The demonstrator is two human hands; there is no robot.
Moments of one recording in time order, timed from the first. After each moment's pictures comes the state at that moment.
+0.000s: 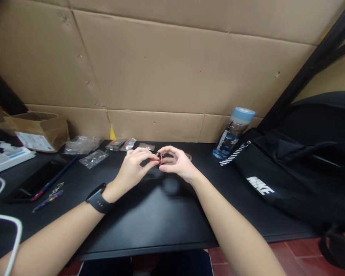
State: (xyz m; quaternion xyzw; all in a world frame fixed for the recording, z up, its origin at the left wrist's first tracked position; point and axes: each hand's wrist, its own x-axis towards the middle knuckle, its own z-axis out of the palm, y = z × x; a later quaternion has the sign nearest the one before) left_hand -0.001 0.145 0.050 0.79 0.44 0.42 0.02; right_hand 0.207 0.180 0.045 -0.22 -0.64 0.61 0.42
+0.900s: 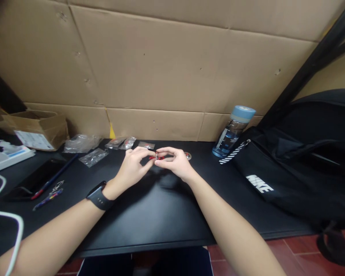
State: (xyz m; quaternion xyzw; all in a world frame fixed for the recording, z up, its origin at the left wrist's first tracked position) left_hand -0.003 0.146 0.046 0.79 0.45 0.41 0.04; right_hand 0.198 0.177 0.039 -0.33 -0.63 0.55 0.44
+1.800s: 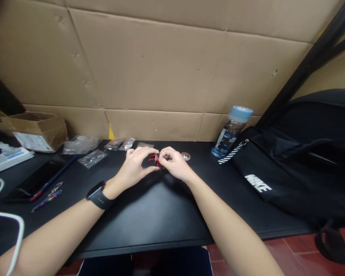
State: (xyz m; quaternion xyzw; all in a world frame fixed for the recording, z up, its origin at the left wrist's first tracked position) left_hand -0.006 0.149 0.043 0.83 0.42 0.37 -0.01; right_hand 0.198 0.186 0.035 -0.33 -0.74 0.40 0.42
